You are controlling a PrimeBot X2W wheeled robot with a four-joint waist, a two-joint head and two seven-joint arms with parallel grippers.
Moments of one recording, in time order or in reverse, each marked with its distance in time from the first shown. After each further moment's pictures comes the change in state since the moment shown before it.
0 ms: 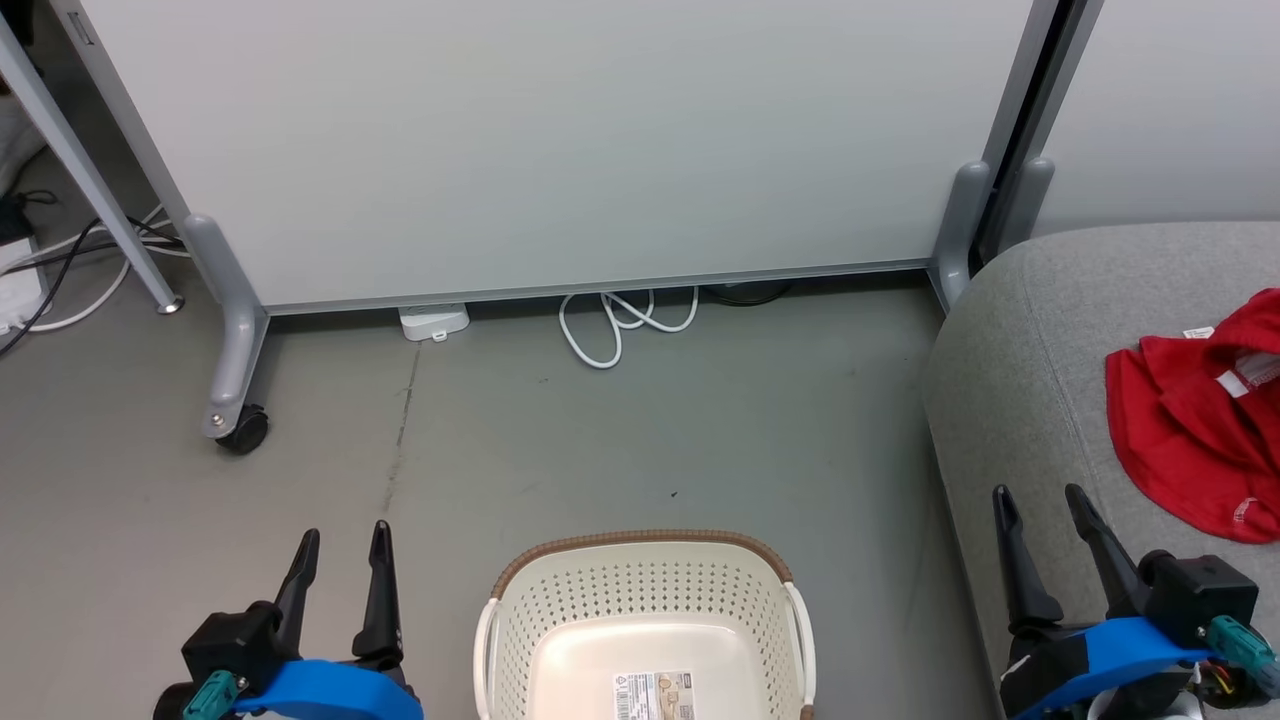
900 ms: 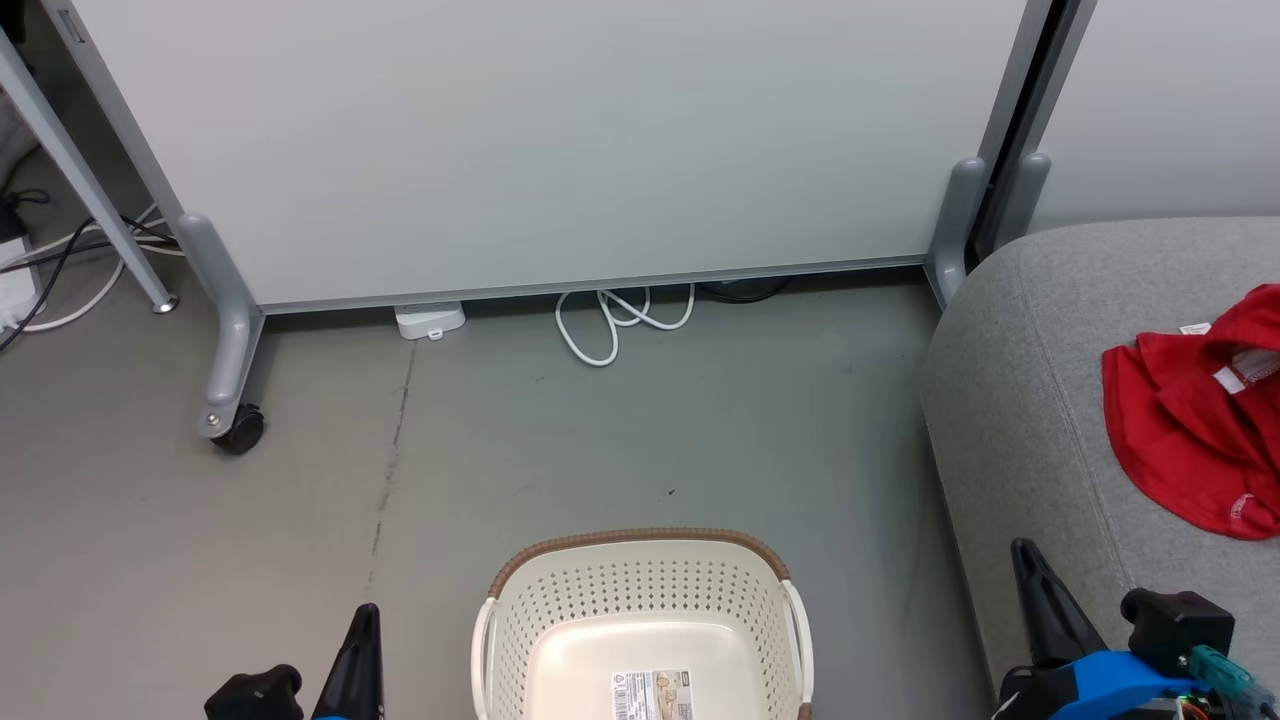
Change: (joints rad) left arm 0.064 -0.021 -0.012 0.078 -0.040 0.001 0.015; right arm 0.030 0.009 0.006 0.084 0.023 0.000 0.014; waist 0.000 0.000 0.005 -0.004
